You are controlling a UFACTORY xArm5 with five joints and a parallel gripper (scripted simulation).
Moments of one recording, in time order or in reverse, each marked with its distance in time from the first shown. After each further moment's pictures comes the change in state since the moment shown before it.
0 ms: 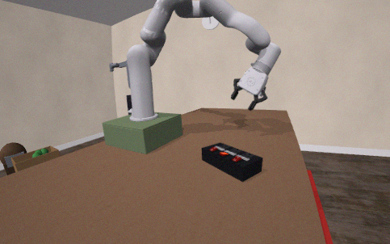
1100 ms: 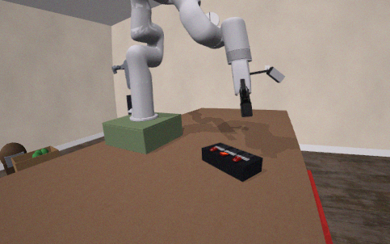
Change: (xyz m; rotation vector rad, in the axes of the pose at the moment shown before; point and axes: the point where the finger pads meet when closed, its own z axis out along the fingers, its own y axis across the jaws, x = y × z) arm -0.170 0.097 0.015 -0.291 0.662 1.142
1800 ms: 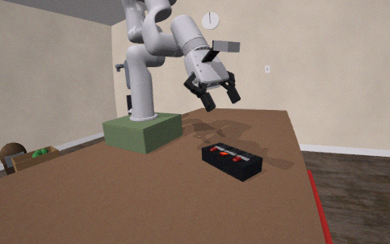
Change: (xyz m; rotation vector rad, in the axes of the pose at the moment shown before) arm -0.055 0.100 -0.044 -0.090 0.414 0.661
